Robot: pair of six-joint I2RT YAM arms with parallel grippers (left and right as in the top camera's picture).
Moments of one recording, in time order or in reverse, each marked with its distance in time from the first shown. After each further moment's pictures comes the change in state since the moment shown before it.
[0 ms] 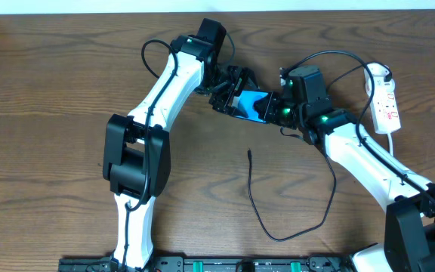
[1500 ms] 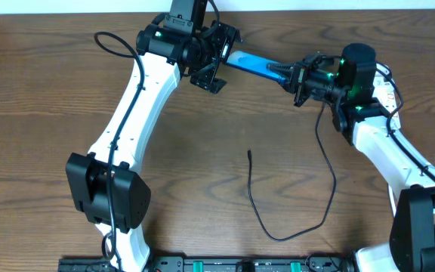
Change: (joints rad) left arm 0.035 -0.248 0.023 0.126 -0.335 -0.016; right arm -0.219 0.010 -0.001 0.483 -0.505 1.149
